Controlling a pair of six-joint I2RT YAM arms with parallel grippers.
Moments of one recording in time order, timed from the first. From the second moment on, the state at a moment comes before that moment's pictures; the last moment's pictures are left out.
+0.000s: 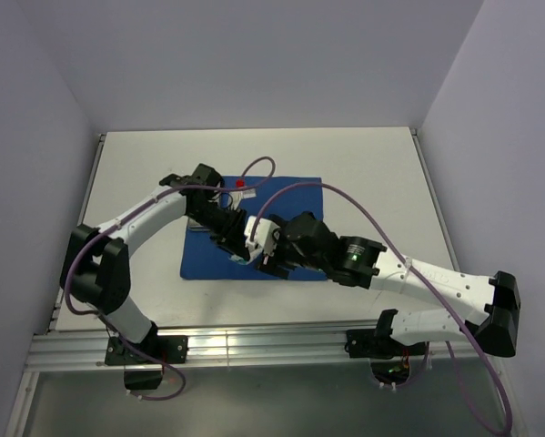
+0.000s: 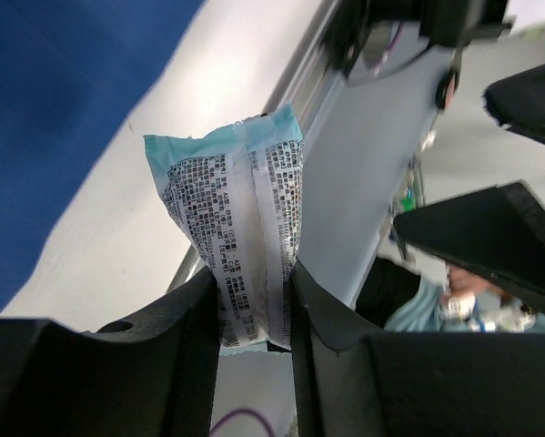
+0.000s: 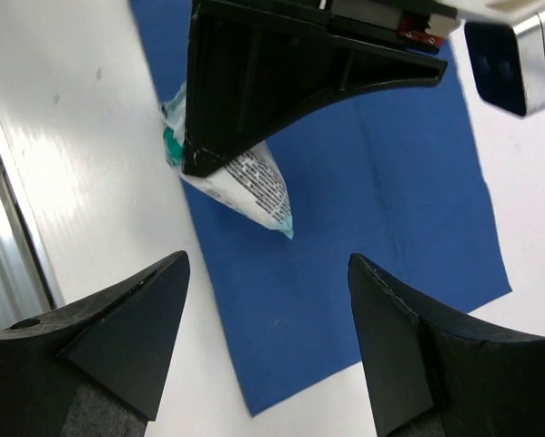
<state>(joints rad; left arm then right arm) -0.47 1.62 1.23 -0.92 0.95 -0.01 1.09 1.13 0.98 -0.40 0.10 -0.35</state>
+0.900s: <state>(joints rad) -0.58 1.66 1.28 -1.07 0.99 0.12 1.16 1.20 0.96 -0.49 0.01 -0.40</state>
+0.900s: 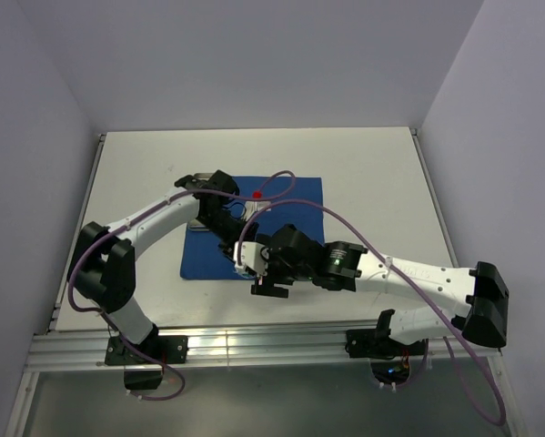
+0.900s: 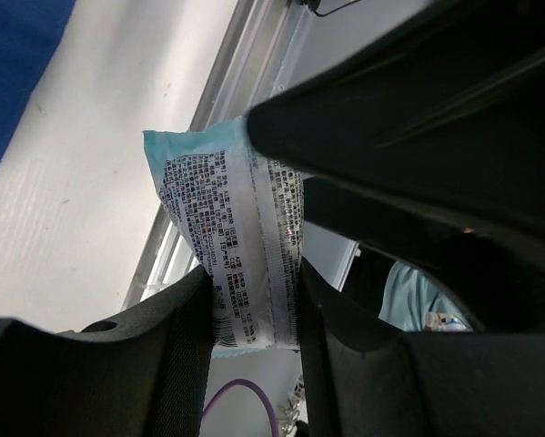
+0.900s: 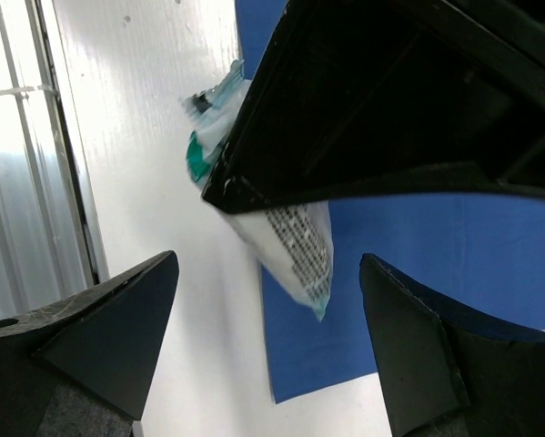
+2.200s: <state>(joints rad) -0.28 1.68 1.62 -0.98 0.96 0.04 1.20 1.21 0.96 -0.48 0.05 -0.42</state>
